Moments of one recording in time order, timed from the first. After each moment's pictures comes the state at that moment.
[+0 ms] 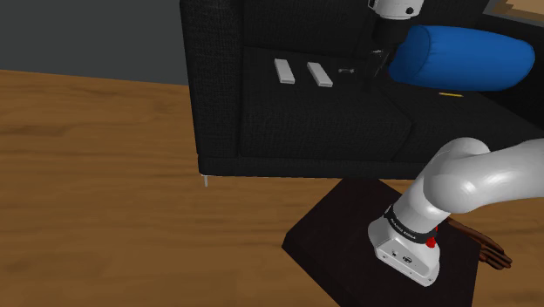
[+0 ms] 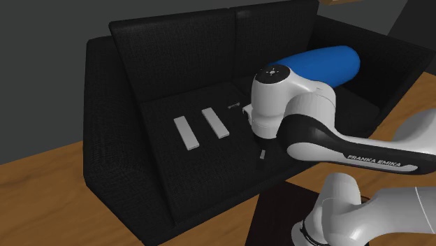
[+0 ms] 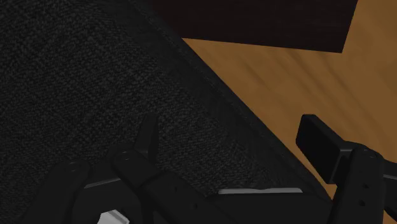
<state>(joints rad) -0.01 -0.80 0.05 -2.36 -0.11 1.46 -0.05</state>
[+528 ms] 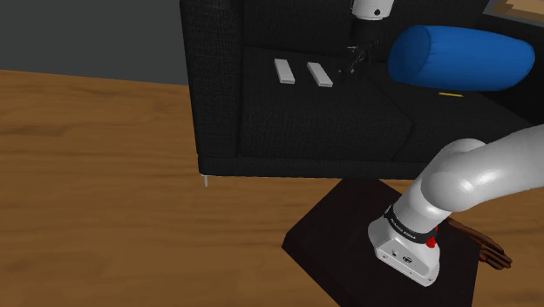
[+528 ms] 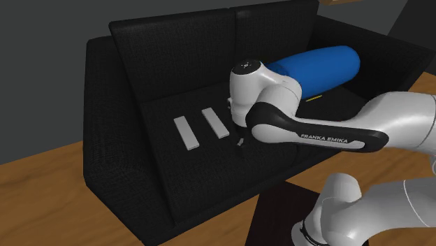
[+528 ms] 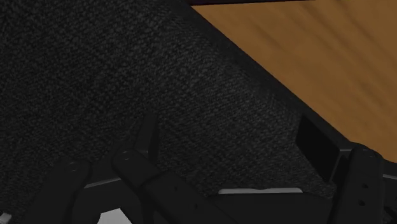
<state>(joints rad) -0.07 -0.60 0.01 -2.27 -0.12 1.61 0.01</state>
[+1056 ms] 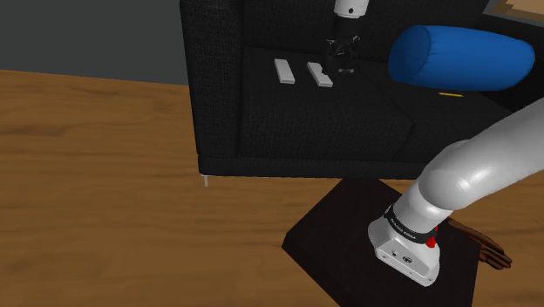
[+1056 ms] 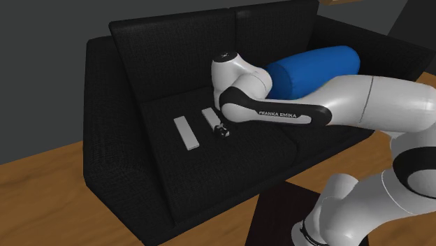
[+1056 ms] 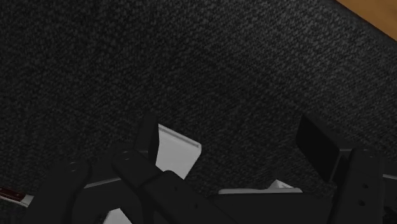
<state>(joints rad) -0.12 -0.33 -0.05 -2.10 -0.10 1.73 0.08</state>
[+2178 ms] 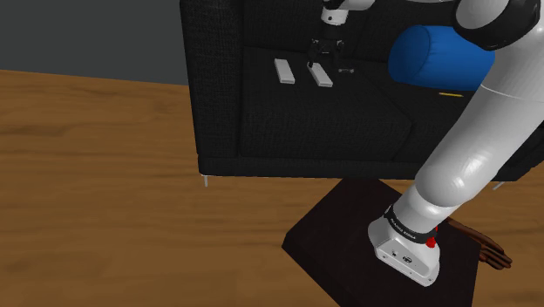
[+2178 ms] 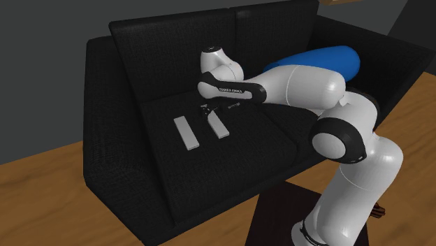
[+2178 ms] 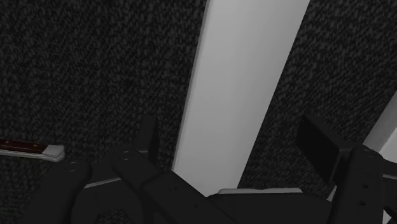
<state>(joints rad) -0.22 0.13 -0.15 -1.72 -0.01 1.86 0.14</state>
